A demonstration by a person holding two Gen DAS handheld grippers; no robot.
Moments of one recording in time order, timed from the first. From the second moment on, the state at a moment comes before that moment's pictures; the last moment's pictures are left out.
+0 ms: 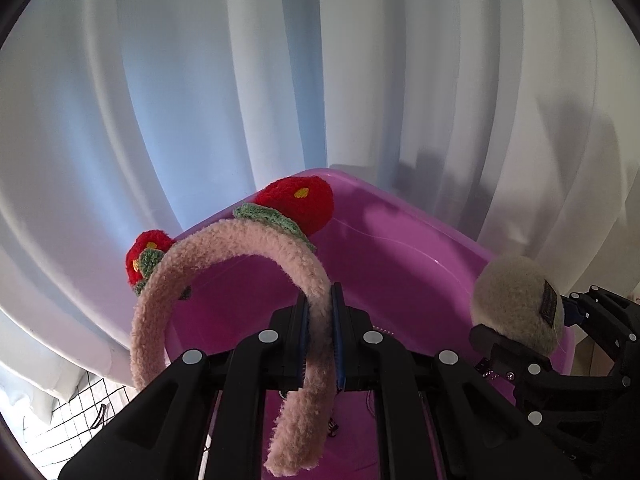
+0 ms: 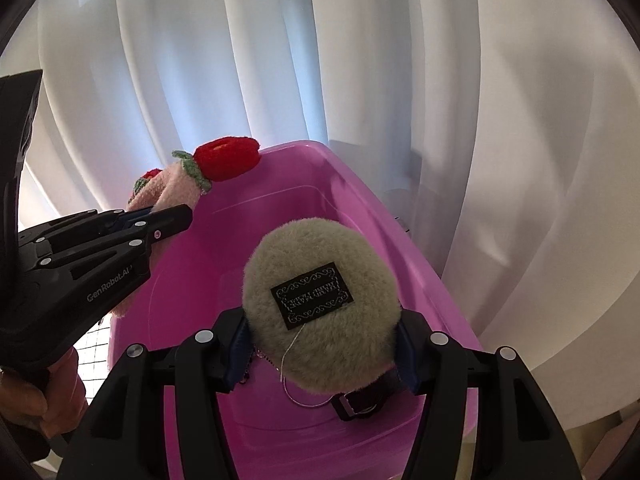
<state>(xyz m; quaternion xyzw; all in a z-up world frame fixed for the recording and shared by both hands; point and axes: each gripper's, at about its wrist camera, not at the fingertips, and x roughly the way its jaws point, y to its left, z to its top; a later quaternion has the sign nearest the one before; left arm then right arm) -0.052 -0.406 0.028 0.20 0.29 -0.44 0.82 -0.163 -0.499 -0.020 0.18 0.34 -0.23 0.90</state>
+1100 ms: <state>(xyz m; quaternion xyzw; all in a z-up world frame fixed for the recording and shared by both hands) -0.036 -0.375 0.034 0.17 0.30 -0.39 0.85 -0.170 -0.485 -0.015 0.18 0.35 -0.23 0.89</state>
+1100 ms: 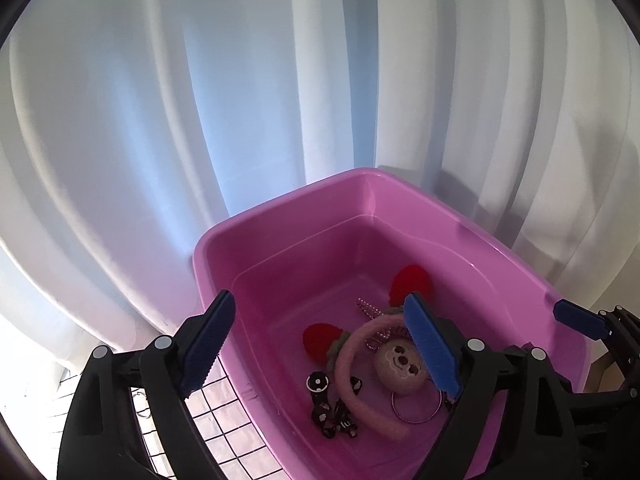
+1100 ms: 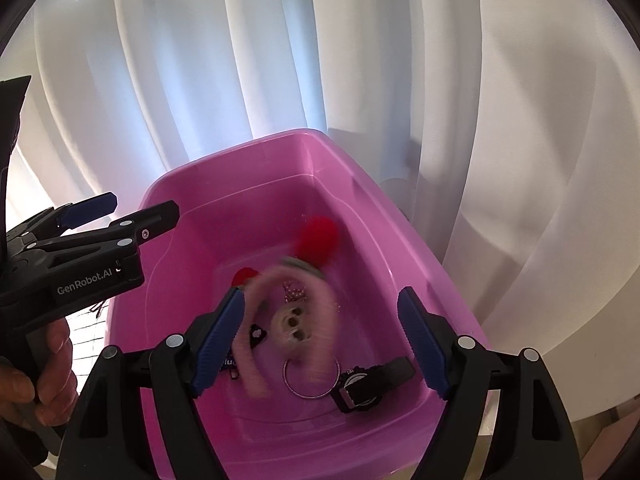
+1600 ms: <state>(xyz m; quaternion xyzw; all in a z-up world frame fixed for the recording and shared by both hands) -0.031 -0.319 0.041 0.15 0.31 -0.36 0.87 -0.157 -0.440 -0.006 0.16 0.35 -0.20 0.90</state>
